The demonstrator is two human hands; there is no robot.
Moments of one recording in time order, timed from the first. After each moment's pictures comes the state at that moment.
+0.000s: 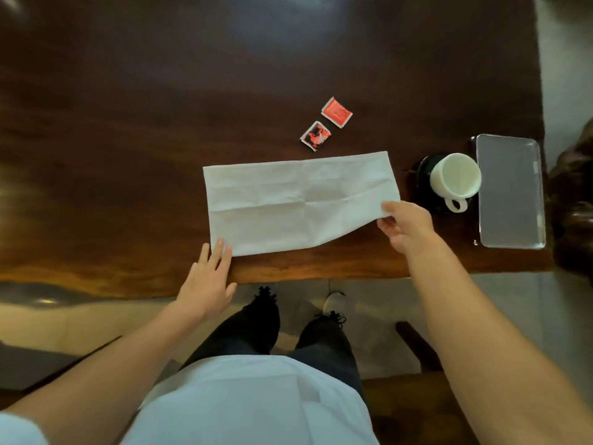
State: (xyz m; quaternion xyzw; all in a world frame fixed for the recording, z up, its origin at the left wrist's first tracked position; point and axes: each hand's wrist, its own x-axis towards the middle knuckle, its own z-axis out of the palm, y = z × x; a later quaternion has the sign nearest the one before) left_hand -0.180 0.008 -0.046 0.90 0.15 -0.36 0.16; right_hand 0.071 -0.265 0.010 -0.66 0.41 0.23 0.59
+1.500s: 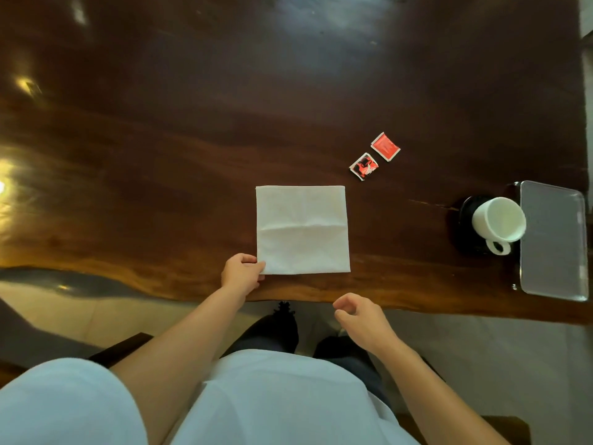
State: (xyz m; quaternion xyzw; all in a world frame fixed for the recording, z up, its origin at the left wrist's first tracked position) left_hand -0.150 0.042 -0.043 0.54 0.60 -0.15 0.57; right_hand -0.090 -0.204 -0.001 -0.85 -0.04 0.48 0.21
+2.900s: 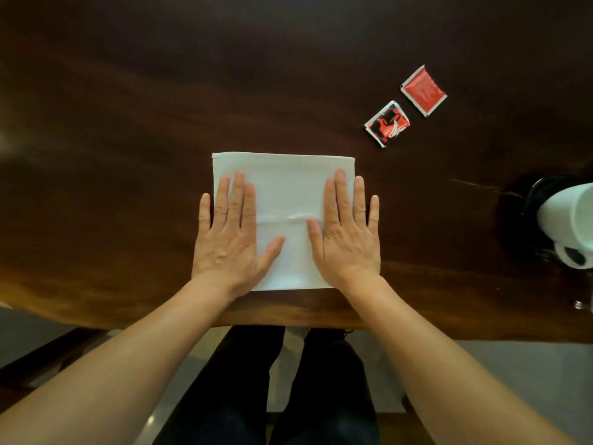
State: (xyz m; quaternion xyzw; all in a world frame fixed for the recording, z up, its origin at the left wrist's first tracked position) left_hand -0.093 0.044 -0.121 0.96 0.19 -0.16 0.09; right_hand 0.021 -0.125 -0.119 -0.93 -0.29 0.22 0.00
